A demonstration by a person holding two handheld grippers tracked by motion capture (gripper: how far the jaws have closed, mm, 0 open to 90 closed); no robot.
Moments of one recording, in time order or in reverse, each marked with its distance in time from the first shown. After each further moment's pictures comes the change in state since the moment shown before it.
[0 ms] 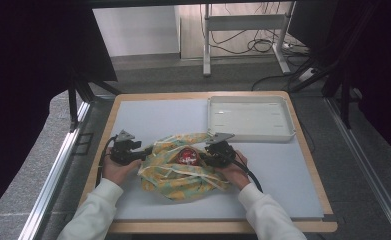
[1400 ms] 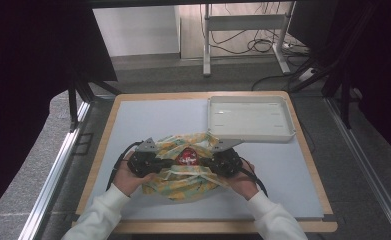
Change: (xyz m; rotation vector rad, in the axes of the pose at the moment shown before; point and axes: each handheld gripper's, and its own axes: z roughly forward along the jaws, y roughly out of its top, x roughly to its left) left arm -0.091 0.021 -0.014 0.143 -0.297 0.266; right arm 0.029 0.007 -0.058 -0.029 0.148 -0.030
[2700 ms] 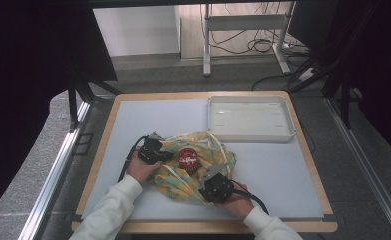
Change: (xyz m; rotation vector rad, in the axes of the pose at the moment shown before) left arm 0.059 -0.008 0.065 0.101 0.118 -0.191; right arm 0.041 -0.051 0.027 0.225 0.181 -0.073
